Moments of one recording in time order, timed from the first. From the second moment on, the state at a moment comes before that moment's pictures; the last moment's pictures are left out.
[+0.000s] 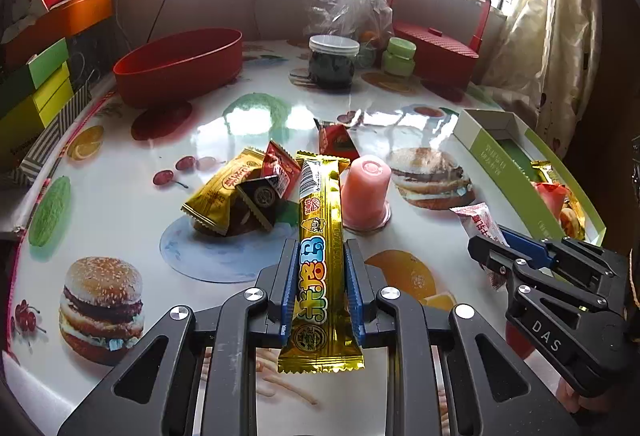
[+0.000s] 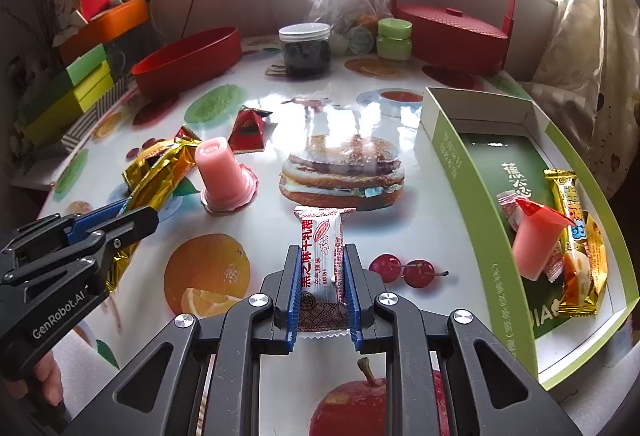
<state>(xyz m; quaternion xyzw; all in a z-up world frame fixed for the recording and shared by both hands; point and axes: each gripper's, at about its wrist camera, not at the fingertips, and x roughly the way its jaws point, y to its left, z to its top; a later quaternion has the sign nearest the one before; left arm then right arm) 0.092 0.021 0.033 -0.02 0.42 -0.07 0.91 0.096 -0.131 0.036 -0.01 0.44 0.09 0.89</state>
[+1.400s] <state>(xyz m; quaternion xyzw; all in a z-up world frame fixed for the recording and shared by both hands) 0.100 -0.049 0.082 -0.01 0.37 -0.14 0.92 0.075 -0.193 0.085 0.01 0.39 0.05 0.92</state>
